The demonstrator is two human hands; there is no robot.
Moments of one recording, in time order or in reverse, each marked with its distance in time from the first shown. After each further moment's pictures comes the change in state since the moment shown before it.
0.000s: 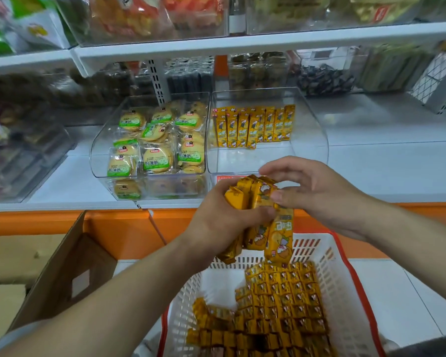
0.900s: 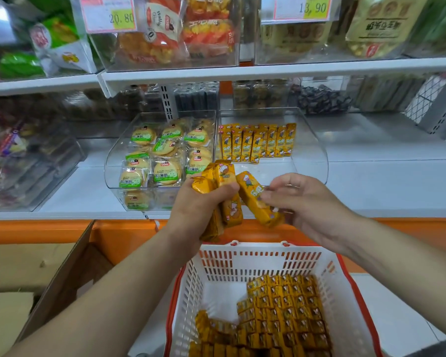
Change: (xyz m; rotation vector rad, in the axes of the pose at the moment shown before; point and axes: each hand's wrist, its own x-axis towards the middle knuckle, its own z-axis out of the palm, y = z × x) left_hand 0.009 0.019 -0.035 -0.192 0.241 0.019; right_hand 0.005 -0.016 0.031 0.338 0.210 0.180
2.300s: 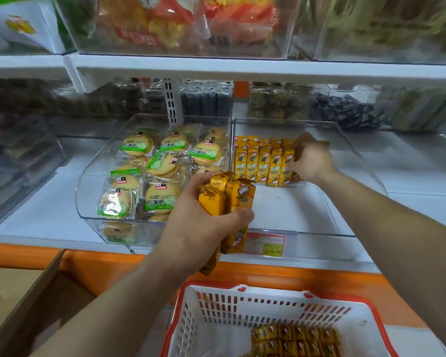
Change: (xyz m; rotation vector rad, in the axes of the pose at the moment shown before) left_hand 0.082 -0.002 -0.030 0.230 -0.028 0.233; right_hand 0.288 0.011 -0.083 -1.228 0.427 -0.257
